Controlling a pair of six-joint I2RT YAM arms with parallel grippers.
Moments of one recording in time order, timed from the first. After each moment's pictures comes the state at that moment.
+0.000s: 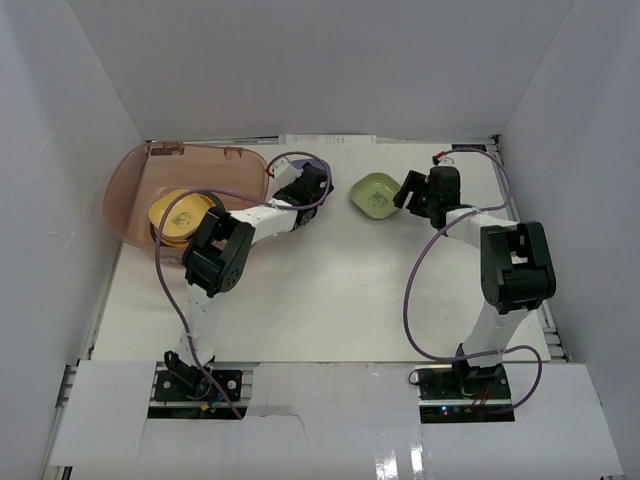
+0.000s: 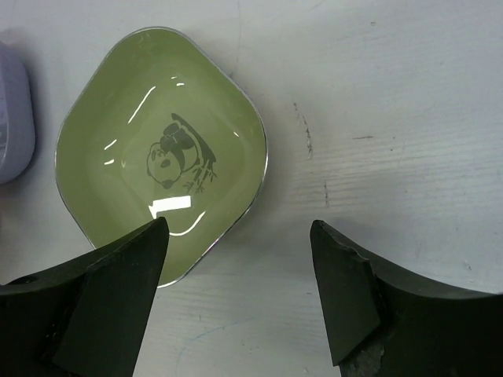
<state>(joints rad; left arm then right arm) -0.58 2.15 1.49 0.00 -0.55 -1.08 0.17 1.79 1.02 0.18 -0.06 0.42</state>
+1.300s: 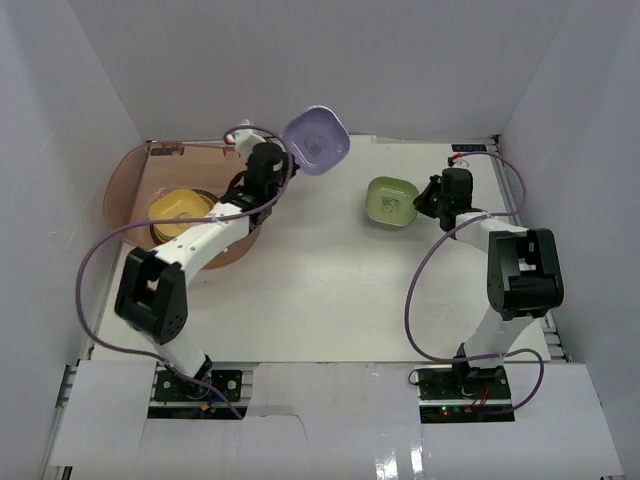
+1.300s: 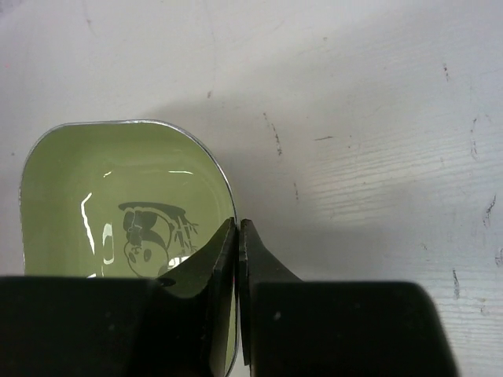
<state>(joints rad) -0.53 1.69 1.30 0.10 -0.44 -0.87 0.11 1.75 0.98 0.20 -0.08 0.48</state>
